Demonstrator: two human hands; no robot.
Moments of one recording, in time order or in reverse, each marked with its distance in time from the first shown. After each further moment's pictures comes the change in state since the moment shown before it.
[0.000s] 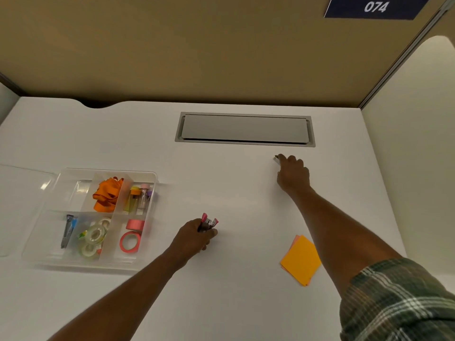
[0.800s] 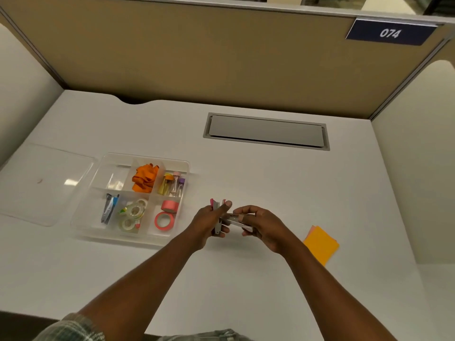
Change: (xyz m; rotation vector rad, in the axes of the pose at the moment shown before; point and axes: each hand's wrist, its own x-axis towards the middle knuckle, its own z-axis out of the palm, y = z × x) left_hand -0.041 -0.004 -0.036 -0.429 -0.071 -0.038; right_hand -0.203 -0.125 -0.033 1.431 -0.741 0.132
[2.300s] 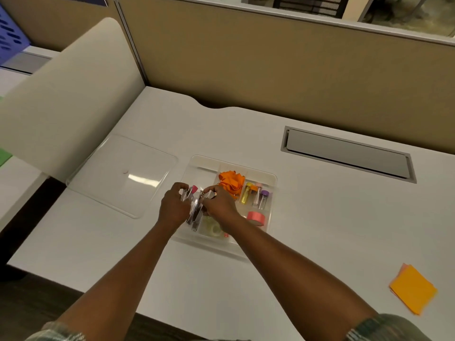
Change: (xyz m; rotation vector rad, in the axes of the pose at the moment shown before) left_hand -0.008 -0.005 -0.327 0.439 0.628 0.286; right_hand 0.144 -0.044 0.354 -0.396 0.175 -0.105
